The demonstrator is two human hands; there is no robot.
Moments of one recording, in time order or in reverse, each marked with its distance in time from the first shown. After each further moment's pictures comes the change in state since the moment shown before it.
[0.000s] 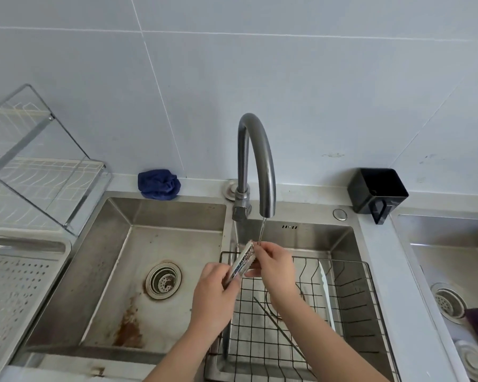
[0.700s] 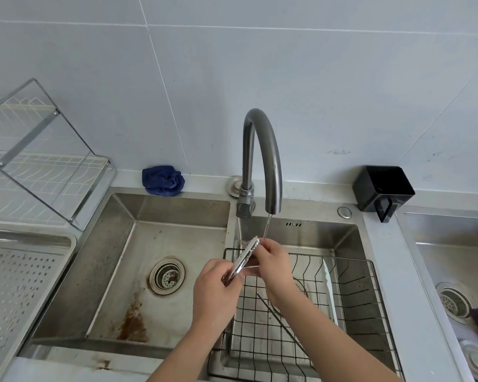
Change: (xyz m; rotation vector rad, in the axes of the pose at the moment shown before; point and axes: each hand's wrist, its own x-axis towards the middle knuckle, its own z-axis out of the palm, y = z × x) left_hand -0.006 0.004 -0.005 -0.098 0.121 0.021; right_hand -0.001 -0.002 0.012 0.061 -0.053 0.038
